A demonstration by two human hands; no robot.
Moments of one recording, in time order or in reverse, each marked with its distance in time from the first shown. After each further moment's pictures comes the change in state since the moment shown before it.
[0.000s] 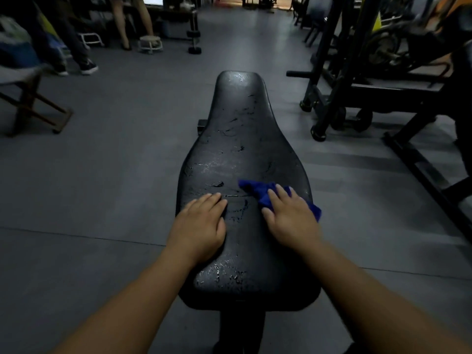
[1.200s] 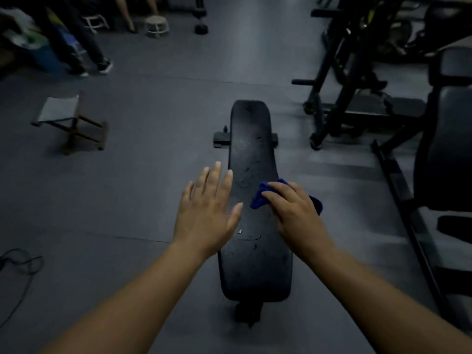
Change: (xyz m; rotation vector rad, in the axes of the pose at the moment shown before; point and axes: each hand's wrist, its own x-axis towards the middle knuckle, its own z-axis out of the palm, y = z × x) left_hand 0.030 0.046 -0.484 0.071 0.004 -0.065; right_hand -0.008 -0.133 -0.441 0.210 0.310 -0.277
